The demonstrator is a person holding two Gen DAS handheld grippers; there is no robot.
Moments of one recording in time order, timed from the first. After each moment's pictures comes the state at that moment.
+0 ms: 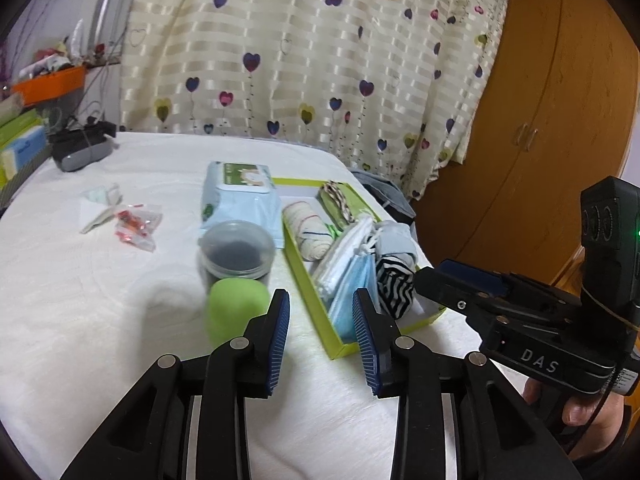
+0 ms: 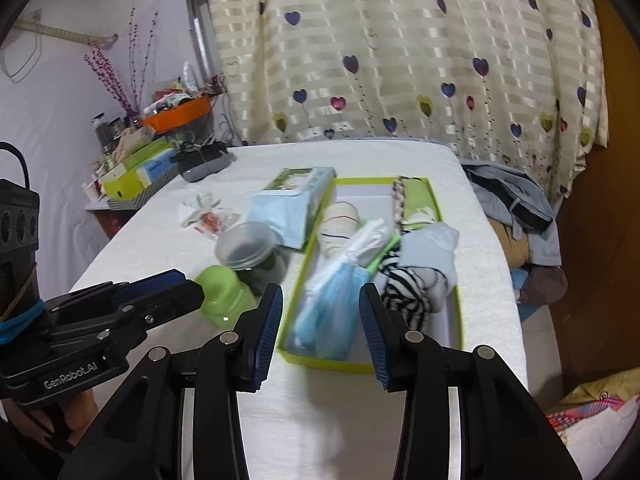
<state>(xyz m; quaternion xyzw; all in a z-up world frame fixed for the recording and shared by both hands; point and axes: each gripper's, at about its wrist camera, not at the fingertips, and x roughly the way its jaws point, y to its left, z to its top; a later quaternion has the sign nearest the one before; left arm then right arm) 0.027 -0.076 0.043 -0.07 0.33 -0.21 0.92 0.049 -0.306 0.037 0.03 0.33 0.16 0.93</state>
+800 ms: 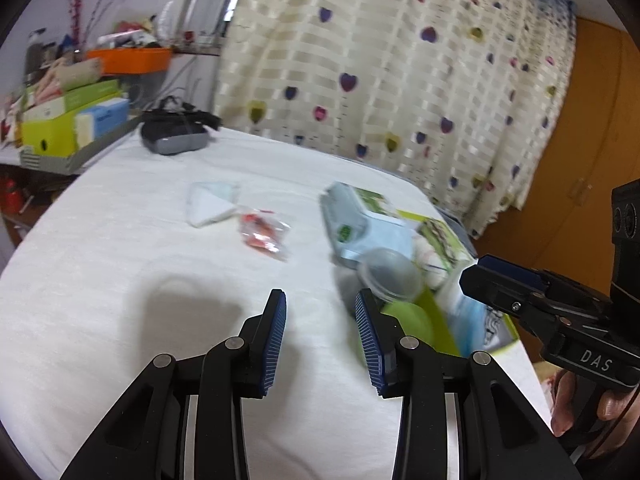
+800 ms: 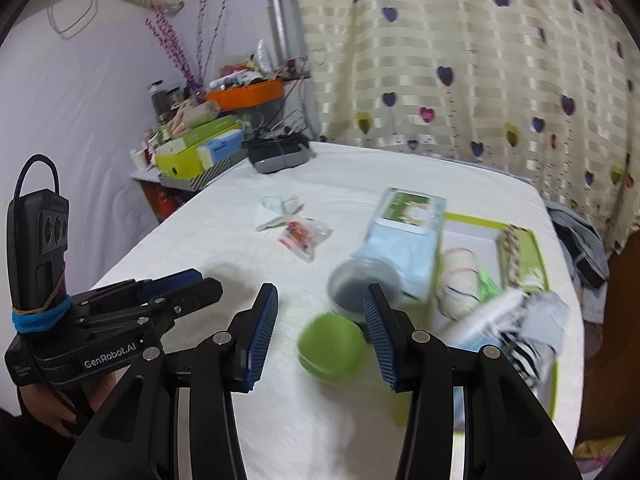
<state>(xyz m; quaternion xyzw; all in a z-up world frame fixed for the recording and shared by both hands) 0.052 0.049 0.034 -0.13 0.32 -0.10 0.93 0.078 -0.196 0.056 -0.02 0.32 0.27 0.91</state>
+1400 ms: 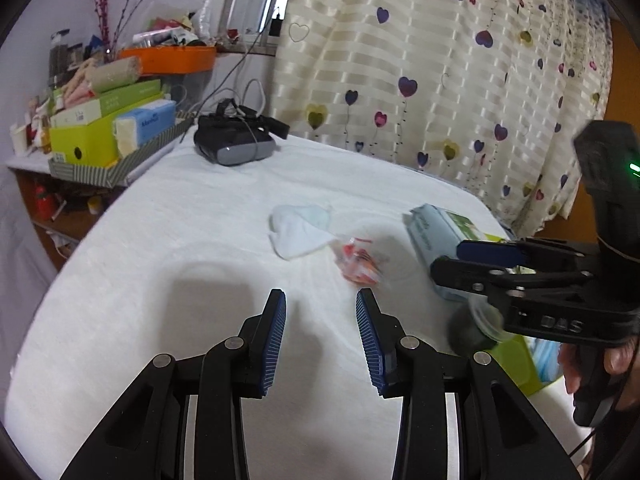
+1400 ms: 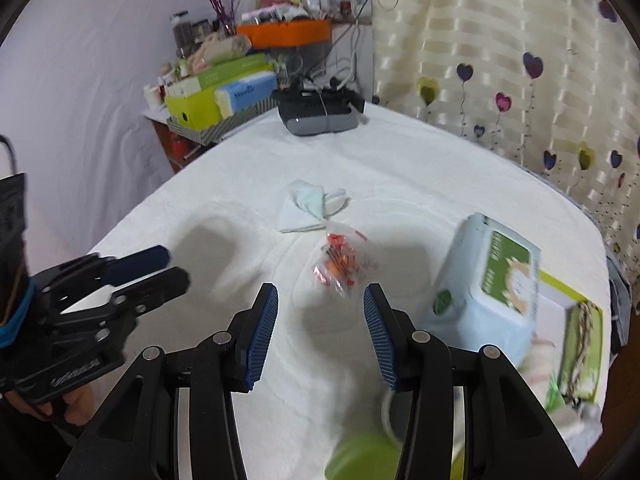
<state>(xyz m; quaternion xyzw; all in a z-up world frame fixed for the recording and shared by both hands) 0.106 0.119 0.026 -0.10 0.33 -0.04 0.94 0.176 -0.090 0.035 -0.12 0.40 0.31 0.85</state>
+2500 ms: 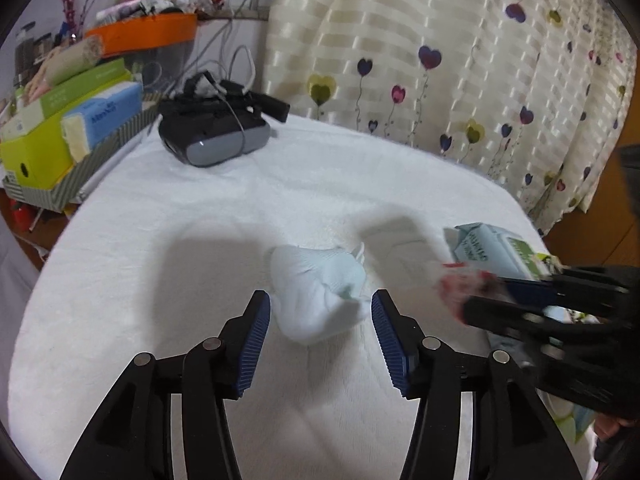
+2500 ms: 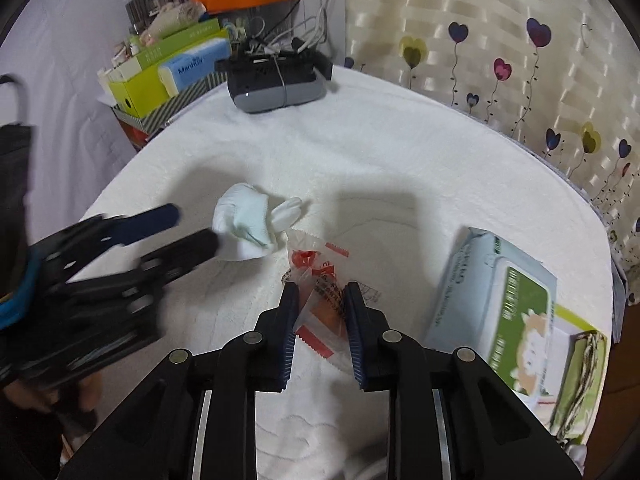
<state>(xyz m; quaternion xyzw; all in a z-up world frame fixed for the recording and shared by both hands) 0.240 0.126 -0.008 -0.09 0.39 -0.05 0.91 0.249 -0.069 0.013 -0.13 0.47 0.26 0.84</state>
